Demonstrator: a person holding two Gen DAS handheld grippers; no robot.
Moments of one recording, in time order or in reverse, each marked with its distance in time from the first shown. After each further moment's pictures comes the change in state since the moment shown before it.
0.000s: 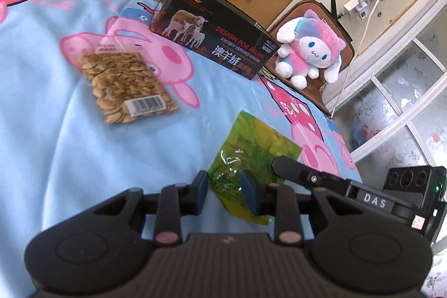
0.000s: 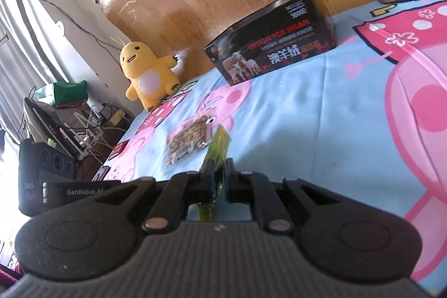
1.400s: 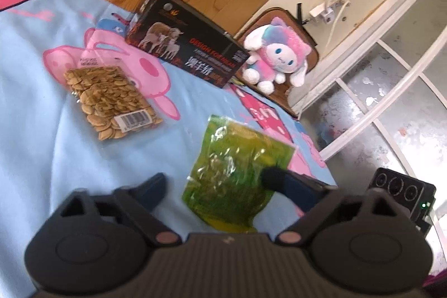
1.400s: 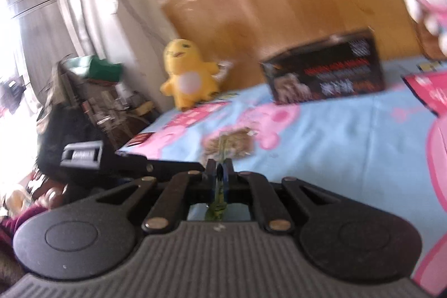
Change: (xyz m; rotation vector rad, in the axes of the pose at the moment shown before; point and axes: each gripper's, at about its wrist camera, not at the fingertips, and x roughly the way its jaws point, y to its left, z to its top) left arm -0.012 0.013 0.003 0.062 -0.033 -0.169; right arm -0.004 0.033 -0.018 -0.284 -0.081 0.141
